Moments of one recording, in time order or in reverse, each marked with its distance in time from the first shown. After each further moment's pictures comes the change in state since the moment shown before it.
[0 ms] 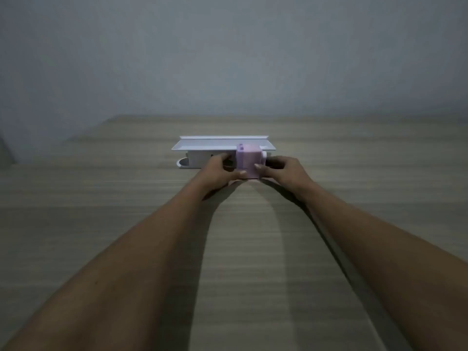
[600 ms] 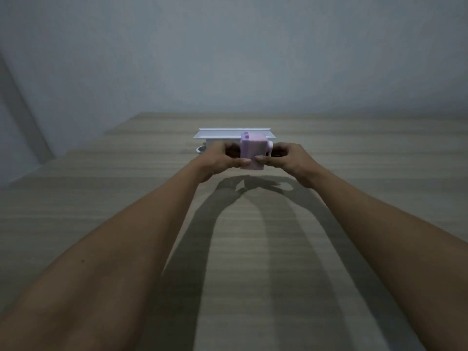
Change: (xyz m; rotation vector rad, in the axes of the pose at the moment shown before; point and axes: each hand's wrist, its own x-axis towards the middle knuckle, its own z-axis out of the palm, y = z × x) left_hand -0.127 0.075 -0.028 -0.046 -0.091 0.020; right_hand -0.109 -0.081 -0.015 0.088 -0.173 -0.043
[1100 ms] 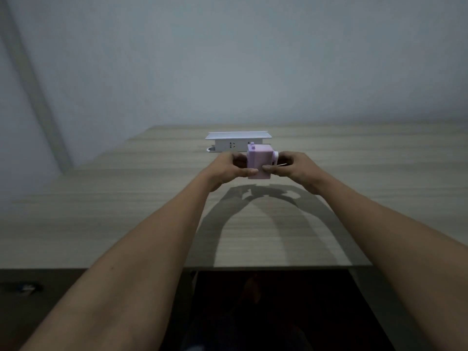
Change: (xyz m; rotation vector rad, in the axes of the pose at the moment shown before) left_hand -0.130 0.027 0.034 -0.029 -0.011 0.043; right_hand -0.138 -0.034 0.017 -0.045 -0.012 -0.051
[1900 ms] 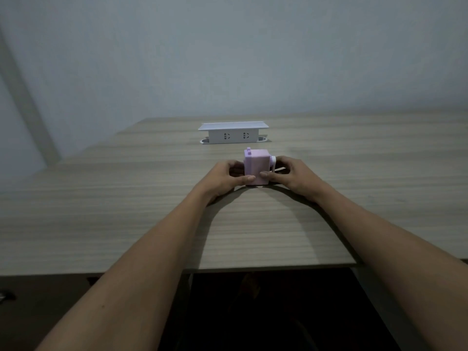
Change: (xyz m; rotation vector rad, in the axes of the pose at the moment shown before) left_hand -0.003 -0.045 0.024 0.015 0.024 0.007; right_hand 0.001 0.060 0.005 -0.162 0.007 -0.108
